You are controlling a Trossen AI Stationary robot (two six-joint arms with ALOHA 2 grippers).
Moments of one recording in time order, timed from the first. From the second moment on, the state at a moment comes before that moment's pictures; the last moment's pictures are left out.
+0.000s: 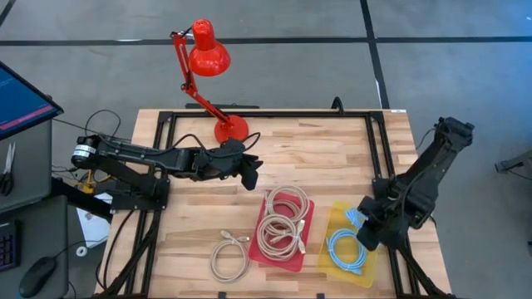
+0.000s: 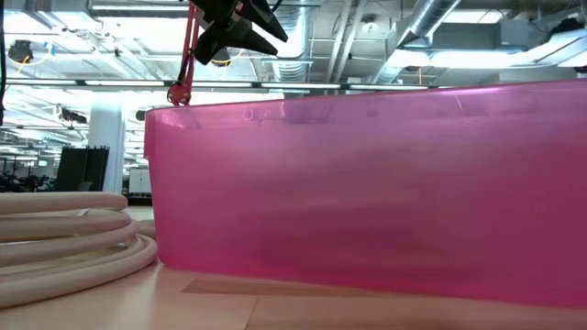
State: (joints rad) left arm -0.12 1.35 1.05 -0.20 -0.47 -0.61; right arm 0.96 1.06 0.82 -1.00 0.23 1.65
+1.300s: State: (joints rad) left arm -0.12 1.35 1.05 -0.20 -0.22 -0.52; right arm 0.82 0.83 0.82 -0.78 0.34 1.13
